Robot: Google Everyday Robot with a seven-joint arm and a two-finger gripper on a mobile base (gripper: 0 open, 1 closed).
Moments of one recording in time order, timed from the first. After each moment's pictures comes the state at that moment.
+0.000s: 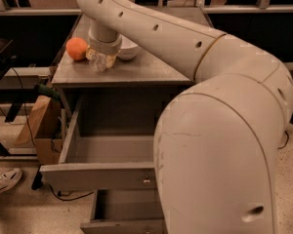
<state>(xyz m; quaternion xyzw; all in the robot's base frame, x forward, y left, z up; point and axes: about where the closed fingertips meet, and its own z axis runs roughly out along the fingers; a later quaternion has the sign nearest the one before) 0.750 0.127 0.851 0.12 0.96 0.14 0.22</state>
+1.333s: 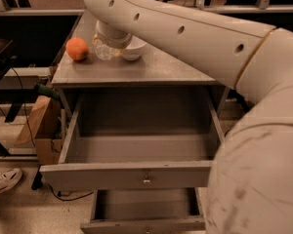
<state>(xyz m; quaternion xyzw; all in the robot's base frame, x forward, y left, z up) 0.731 0.096 0.901 0.15 0.93 0.16 0.31</state>
